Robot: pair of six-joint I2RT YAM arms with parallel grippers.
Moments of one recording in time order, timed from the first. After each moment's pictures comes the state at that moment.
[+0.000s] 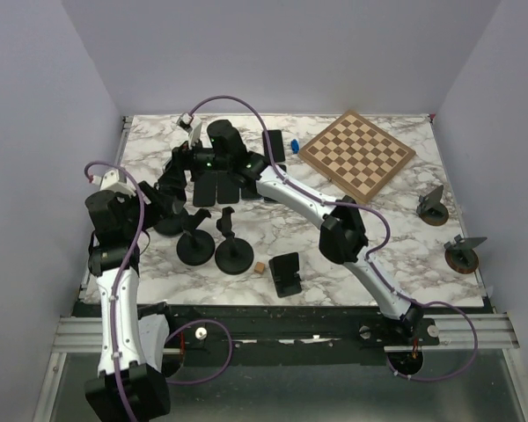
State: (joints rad) left arm 0.32 0.71 0.66 -0.32 0.39 -0.41; right arm 0.91 2.50 2.42 -0.09 -0.50 0.32
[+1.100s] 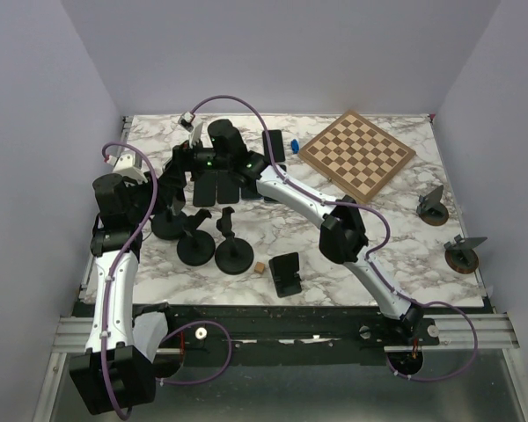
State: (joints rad) left arm 0.19 0.90 0.76 -0.26 0.42 -0.27; right arm 0.90 2.50 2.42 -0.09 -0.52 0.40
